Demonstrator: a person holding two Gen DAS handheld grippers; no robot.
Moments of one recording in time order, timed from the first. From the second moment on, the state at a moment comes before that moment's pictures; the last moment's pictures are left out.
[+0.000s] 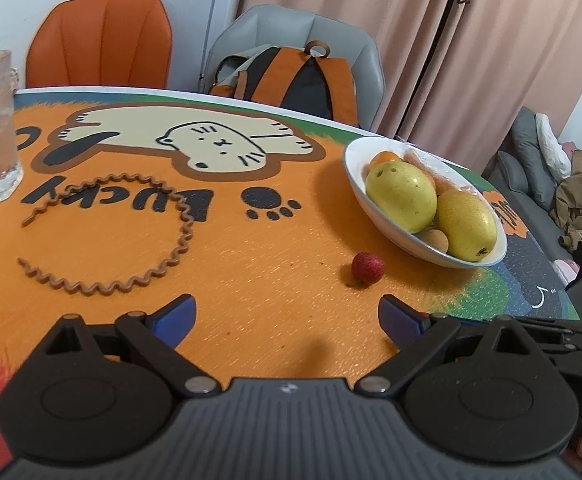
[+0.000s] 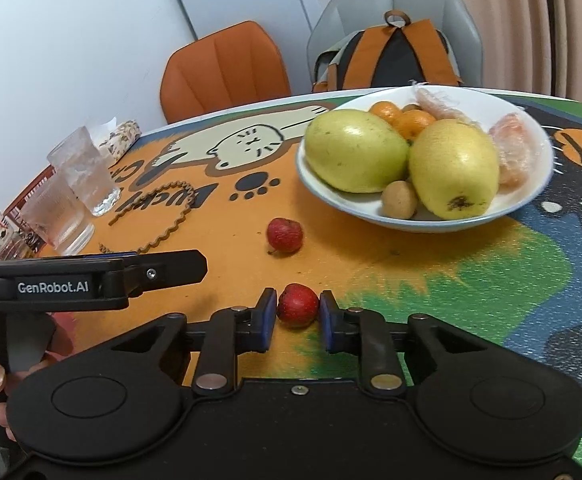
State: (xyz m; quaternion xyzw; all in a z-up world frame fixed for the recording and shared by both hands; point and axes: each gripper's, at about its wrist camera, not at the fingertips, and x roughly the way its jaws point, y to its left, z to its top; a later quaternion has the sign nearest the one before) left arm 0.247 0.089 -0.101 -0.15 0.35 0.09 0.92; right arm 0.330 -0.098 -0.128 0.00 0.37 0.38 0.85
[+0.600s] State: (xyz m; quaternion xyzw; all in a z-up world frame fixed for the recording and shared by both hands) left arm 0.290 0.058 -0.105 -0.13 0.34 0.06 0.93; right arm 0.348 -0.147 -0.126 0.03 0.37 0.33 0.87
